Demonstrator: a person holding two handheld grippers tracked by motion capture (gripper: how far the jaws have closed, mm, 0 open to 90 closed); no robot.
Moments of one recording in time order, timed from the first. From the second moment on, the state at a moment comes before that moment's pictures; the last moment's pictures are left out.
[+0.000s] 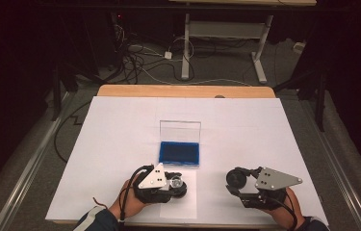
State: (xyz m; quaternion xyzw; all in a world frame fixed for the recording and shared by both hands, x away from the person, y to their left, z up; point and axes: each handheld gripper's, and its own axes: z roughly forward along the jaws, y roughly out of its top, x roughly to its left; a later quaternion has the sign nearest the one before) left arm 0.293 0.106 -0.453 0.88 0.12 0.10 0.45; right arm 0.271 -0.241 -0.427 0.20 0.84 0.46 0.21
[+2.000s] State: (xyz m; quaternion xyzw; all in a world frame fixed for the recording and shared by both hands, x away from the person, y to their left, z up) left arm 0.289 0.098 -0.479 0.88 0.11 0.11 0.45; right arm 0.270 -0.238 -0.428 0.19 0.85 0.45 0.21
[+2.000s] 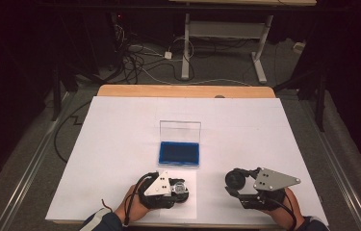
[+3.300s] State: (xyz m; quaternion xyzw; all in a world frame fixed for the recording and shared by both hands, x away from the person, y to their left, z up) left arm 0.289 0.102 -0.456 0.87 0.10 0.12 0.47; right arm 0.268 -0.240 -0.426 0.19 0.84 0.45 0.21
